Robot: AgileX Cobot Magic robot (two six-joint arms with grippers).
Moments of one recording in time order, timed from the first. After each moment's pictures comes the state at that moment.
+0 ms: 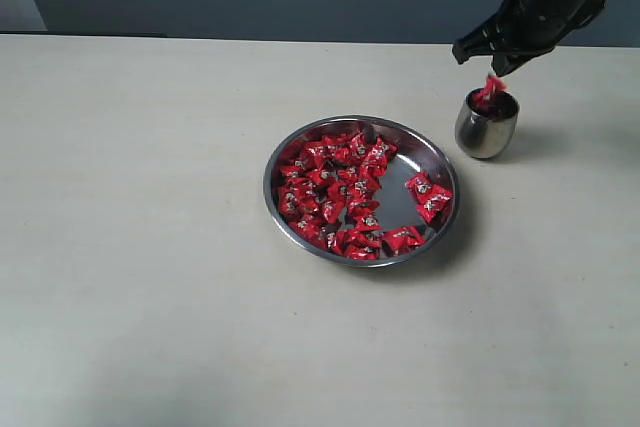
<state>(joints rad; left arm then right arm) -0.11 0.00 0.00 0.14 0.32 -0.06 0.17 2.03 -1.64 -0.07 0.86 -0.18</state>
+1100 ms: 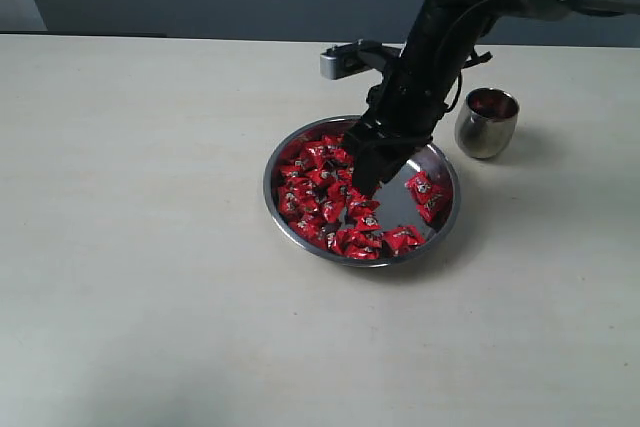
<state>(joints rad) -0.11 0.00 0.00 0.14 0.32 -0.06 0.39 2.15 -1.64 0.40 1.21 -0.58</state>
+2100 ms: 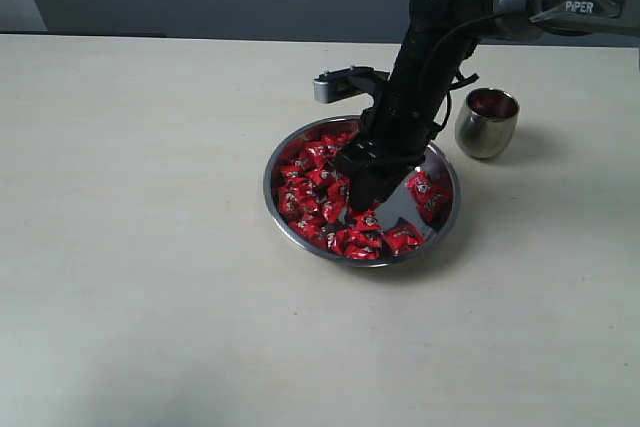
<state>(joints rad) -0.11 0.00 0.00 0.14 0.32 -0.06 0.41 2.21 -1.64 0.39 1.22 -0.56</state>
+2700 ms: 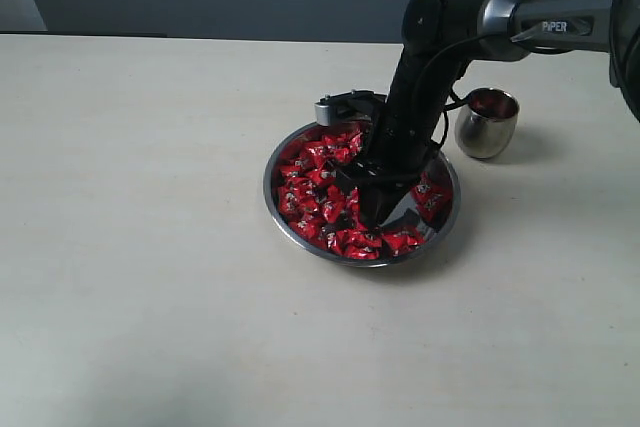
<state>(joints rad) -0.11 0.00 0.00 0.14 0.32 -0.06 0.41 2.26 -1.64 0.38 1.22 -0.54</state>
